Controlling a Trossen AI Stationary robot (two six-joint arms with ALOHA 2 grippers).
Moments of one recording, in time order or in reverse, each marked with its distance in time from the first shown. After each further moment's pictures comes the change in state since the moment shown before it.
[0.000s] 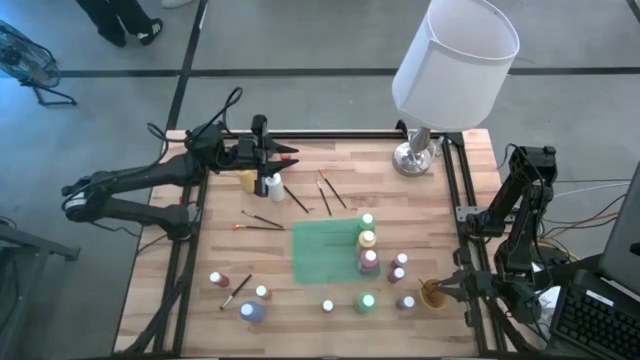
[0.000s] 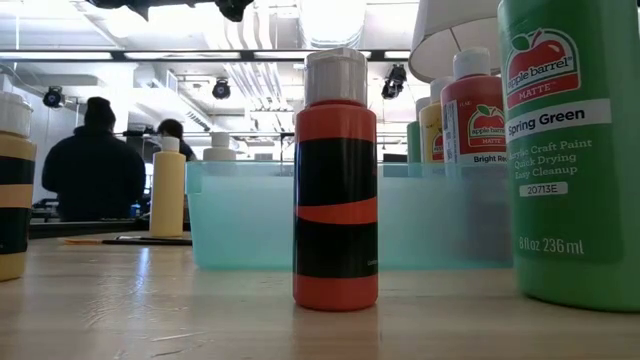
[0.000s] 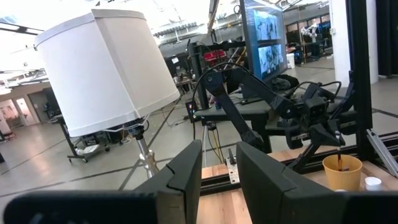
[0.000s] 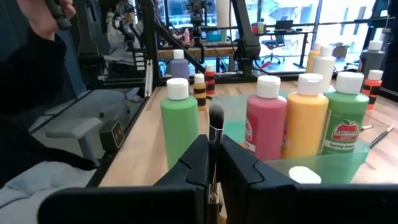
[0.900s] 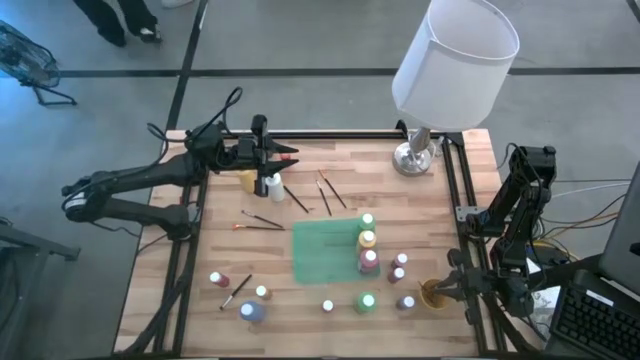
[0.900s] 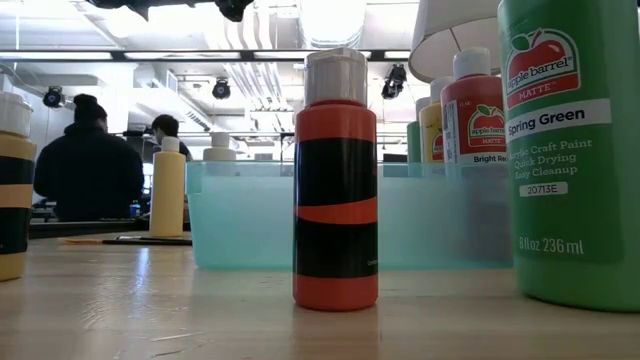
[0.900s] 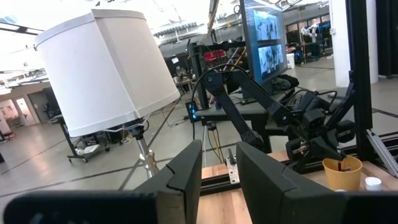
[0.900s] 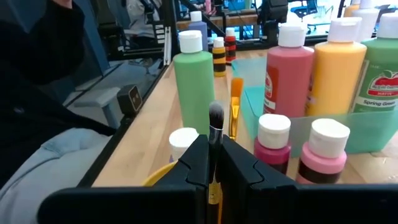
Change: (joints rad) left arm 0.000 0.000 0.000 0.000 0.000 0.000; right arm 0.000 0.000 -0.091 0.045 -0.155 0.091
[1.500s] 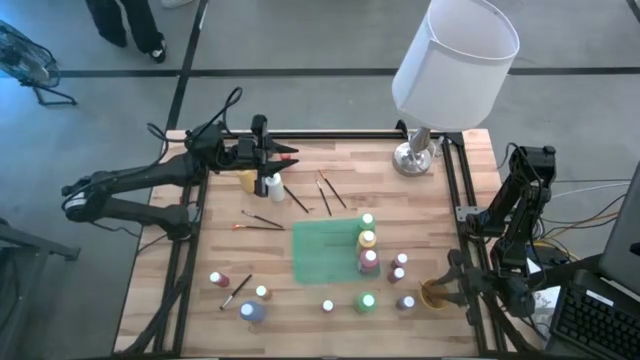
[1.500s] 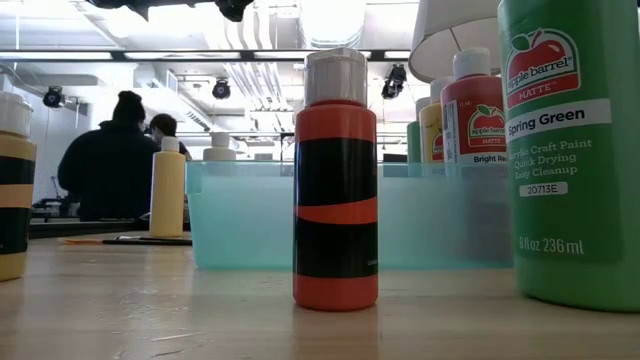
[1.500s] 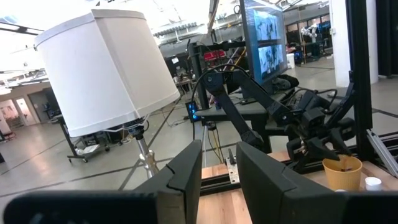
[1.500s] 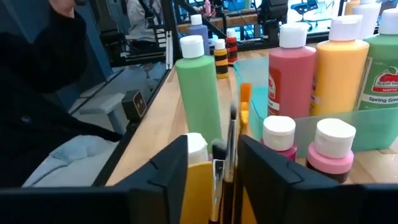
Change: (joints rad) left arm -0.001 0.000 0.000 0.000 0.000 0.000; right arm 0.001 -0.004 0.007 0.022 0.005 0.017
